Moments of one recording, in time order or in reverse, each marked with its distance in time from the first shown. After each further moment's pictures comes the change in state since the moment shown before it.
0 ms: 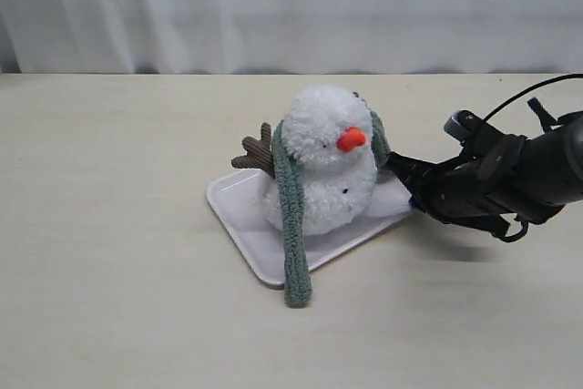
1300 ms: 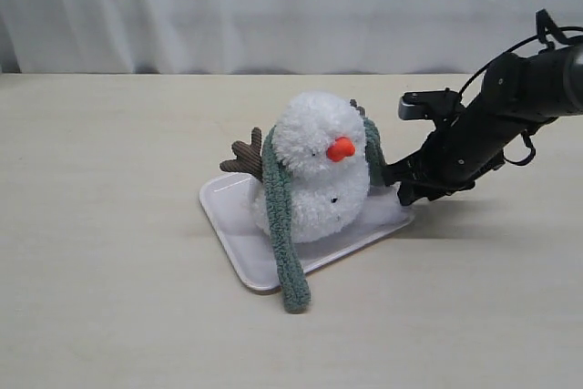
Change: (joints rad) left arm 0.000 0.000 0.000 0.000 0.000 0.000; right arm -0.112 0.099 -0.401 -0.444 0.704 -0.371
